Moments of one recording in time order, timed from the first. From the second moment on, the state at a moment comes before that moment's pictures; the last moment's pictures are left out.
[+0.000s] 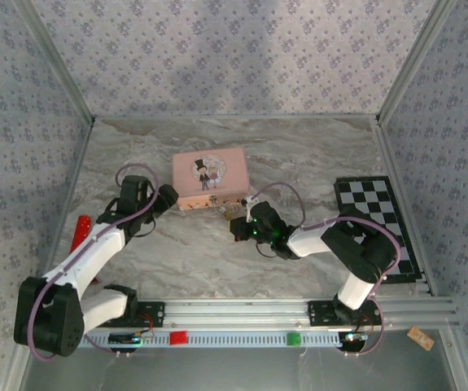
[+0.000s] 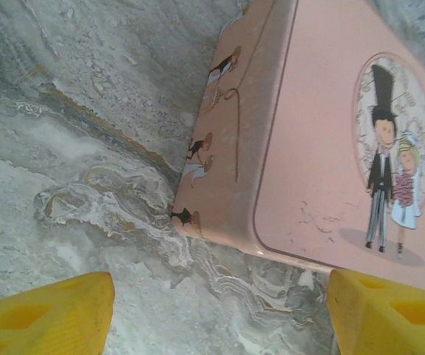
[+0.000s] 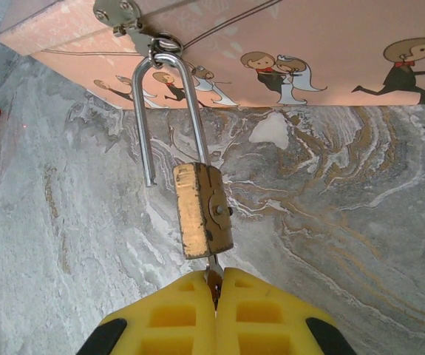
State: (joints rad) left arm -0.27 1.13 0.64 -0.28 0.07 -0.85; right arm 0.82 1.70 0.57 0.58 -0.11 0.65
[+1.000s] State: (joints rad) left arm -0.24 1.42 0.78 -0.21 0.15 -0.74; right arm 0.79 1.71 0.62 0.43 -0.21 0.62
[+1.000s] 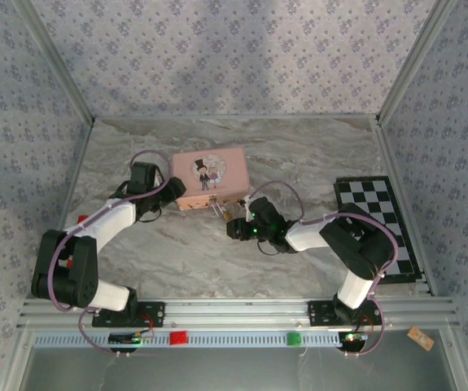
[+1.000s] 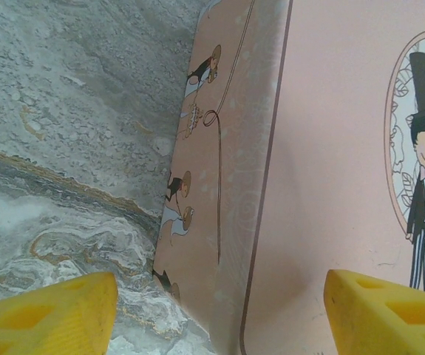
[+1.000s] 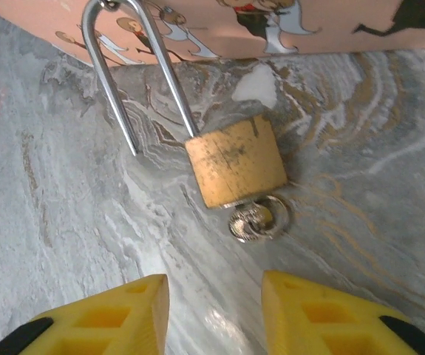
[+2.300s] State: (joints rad) left arm -0.44 1.51 0.79 -0.08 0.19 -0.83; right arm 0.54 1.81 0.73 0.56 -0.52 0.55
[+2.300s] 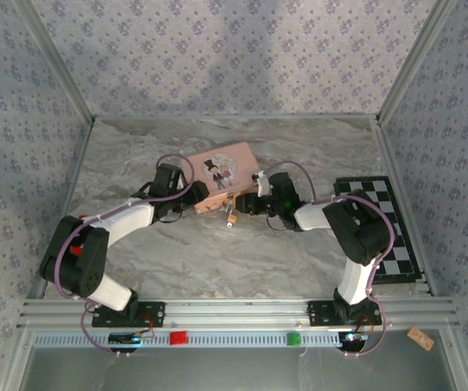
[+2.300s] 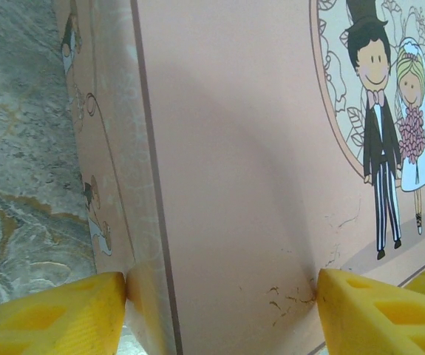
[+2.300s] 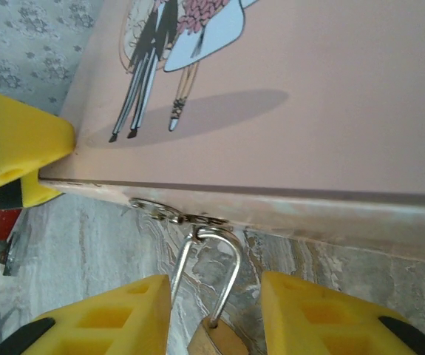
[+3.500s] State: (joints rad) left arm -0.45 1.52 0.80 -0.09 0.19 -0.84; right arm 0.56 1.92 0.69 0.83 -0.49 0.71
